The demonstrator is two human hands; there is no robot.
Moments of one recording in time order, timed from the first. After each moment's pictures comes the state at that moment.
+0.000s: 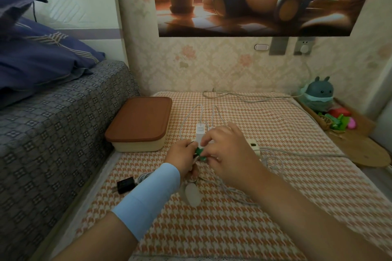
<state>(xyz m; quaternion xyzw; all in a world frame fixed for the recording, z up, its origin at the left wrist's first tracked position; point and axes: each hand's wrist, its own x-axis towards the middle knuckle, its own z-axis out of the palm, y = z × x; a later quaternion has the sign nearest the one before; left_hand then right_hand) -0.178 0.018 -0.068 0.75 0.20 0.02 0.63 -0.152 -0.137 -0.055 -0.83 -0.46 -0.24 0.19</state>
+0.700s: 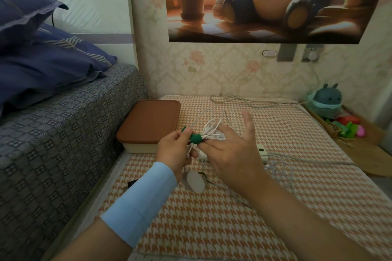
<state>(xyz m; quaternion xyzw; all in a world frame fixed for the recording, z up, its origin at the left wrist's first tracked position) -0.201 0.037 -0.037 0.62 0.19 0.16 0.75 -0.168 -0.119 -0.047 -0.80 -0.42 -0.42 0.06</state>
